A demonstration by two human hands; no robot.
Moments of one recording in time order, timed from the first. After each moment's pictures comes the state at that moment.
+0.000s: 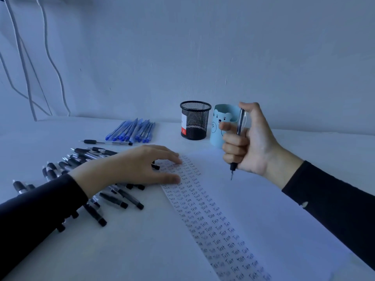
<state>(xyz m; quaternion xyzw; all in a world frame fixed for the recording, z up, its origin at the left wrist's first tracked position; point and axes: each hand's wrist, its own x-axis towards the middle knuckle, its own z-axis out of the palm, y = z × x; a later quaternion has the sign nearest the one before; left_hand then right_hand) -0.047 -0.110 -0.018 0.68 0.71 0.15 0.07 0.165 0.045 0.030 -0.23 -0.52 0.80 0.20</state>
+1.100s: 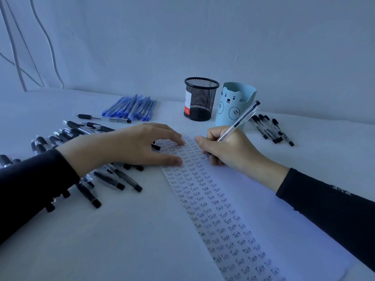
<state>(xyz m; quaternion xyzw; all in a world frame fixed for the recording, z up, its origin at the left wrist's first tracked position) -0.049 -0.108 -0.021 0.68 0.71 0.15 0.09 0.140 0.032 -0.029 -0.22 -0.82 0.47 0.24</state>
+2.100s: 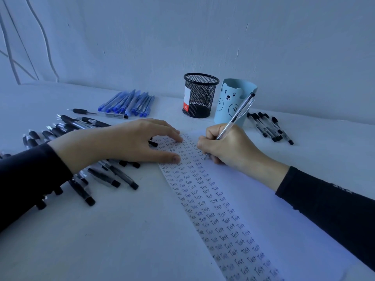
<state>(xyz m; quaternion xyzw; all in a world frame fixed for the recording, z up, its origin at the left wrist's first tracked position) -0.050 -0.109 -0.021 0.68 0.71 0.15 0.09 0.140 0.031 -0.029 -0.22 -0.84 0.44 0.24</state>
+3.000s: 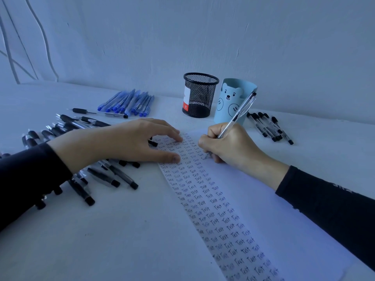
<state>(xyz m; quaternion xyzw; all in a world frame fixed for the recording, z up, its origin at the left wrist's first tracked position) -0.050 -0.109 -0.019 0.68 0.71 0.14 0.09 0.140 0.034 -0.029 -0.22 -0.84 0.43 0.25</state>
